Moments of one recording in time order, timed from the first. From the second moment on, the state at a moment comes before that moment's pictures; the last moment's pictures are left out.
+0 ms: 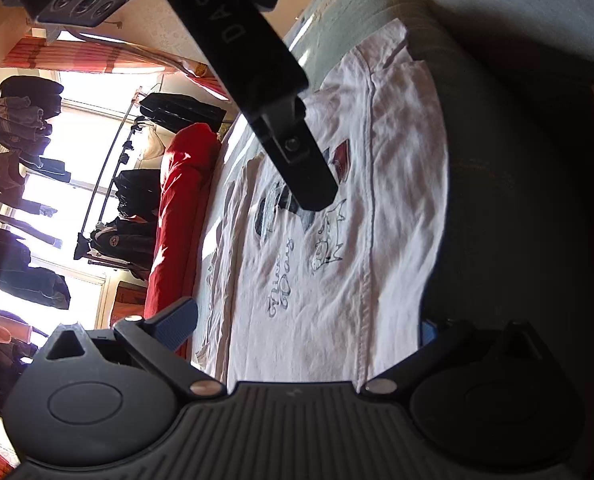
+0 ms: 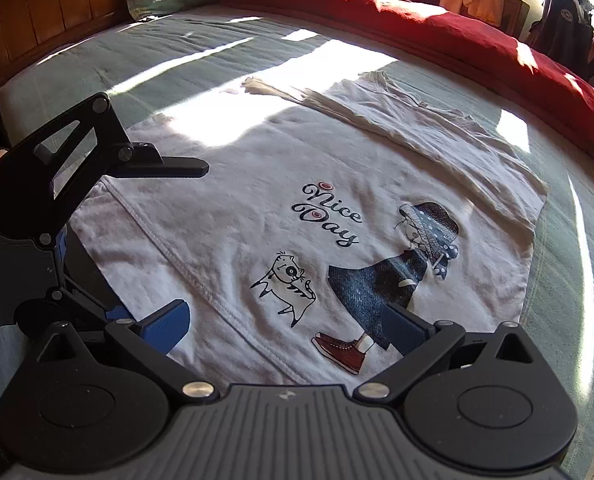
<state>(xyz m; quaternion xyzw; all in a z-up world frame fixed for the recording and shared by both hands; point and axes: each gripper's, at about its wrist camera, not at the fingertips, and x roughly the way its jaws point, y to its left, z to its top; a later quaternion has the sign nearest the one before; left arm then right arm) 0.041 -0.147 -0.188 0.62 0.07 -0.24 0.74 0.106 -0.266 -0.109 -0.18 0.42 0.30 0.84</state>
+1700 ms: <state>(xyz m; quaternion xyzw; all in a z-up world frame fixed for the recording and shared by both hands) 0.050 -0.070 -0.180 0.63 0.16 -0.15 0.74 0.061 -0.233 -0.166 -0.54 0.29 0.17 0.78</state>
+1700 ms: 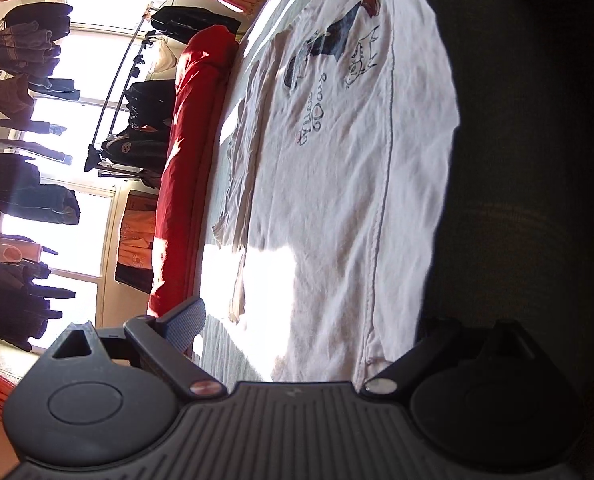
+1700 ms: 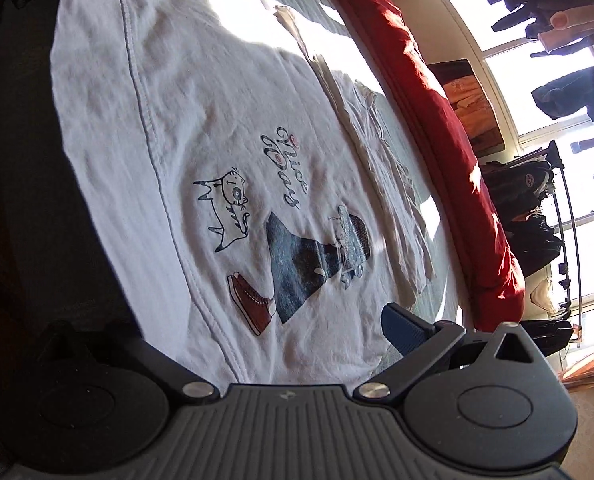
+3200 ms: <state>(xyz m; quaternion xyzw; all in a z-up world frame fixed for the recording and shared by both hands) 0.159 -0.083 -0.120 0.62 0.14 -0.15 0.75 0.145 -0.256 -0.094 -0.48 0.25 0.17 0.82</state>
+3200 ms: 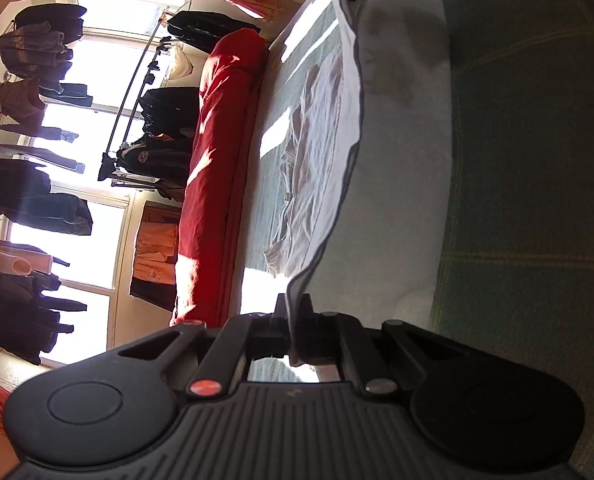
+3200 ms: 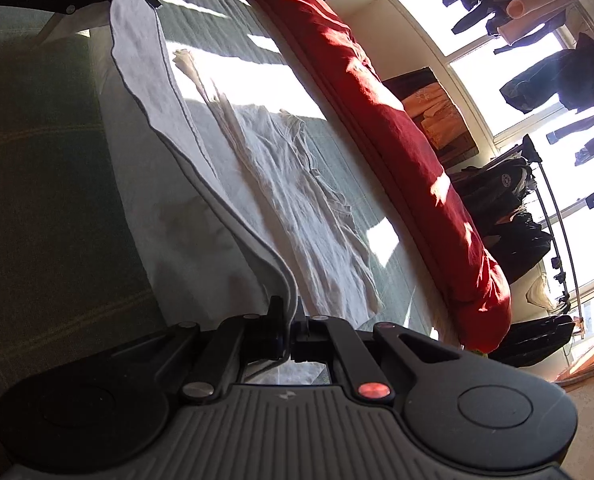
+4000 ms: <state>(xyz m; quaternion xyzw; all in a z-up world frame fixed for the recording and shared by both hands) 0.318 -0.085 -0.126 0.57 0.16 -0.09 0.80 0.333 -0.254 -0.105 -0.44 0.22 0.11 0.87</state>
